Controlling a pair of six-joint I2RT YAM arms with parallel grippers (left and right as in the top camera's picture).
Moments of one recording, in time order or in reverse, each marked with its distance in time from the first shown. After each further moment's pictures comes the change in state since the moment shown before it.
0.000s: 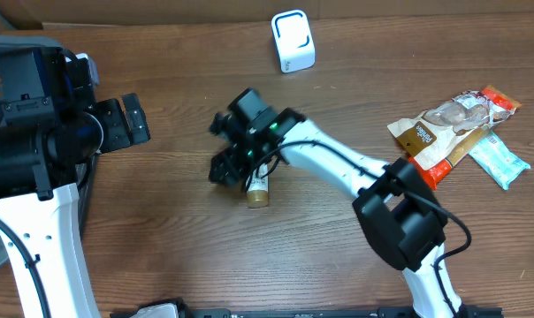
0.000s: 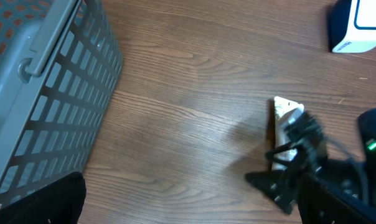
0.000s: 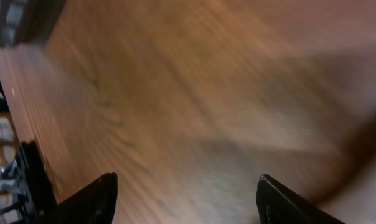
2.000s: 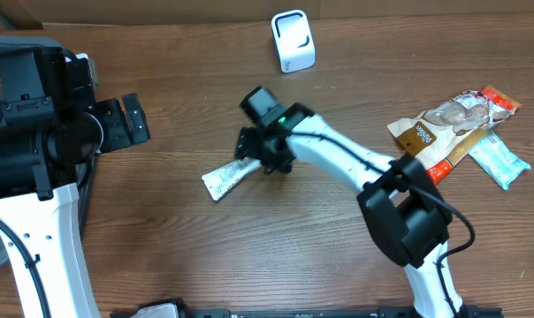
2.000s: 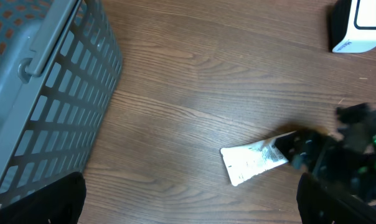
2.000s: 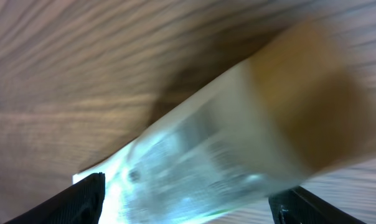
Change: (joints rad) left arm 0.000 0.000 0.000 0.000 0.000 0.000; right arm -0.043 -0.001 -0.018 -0.094 0.355 0.809
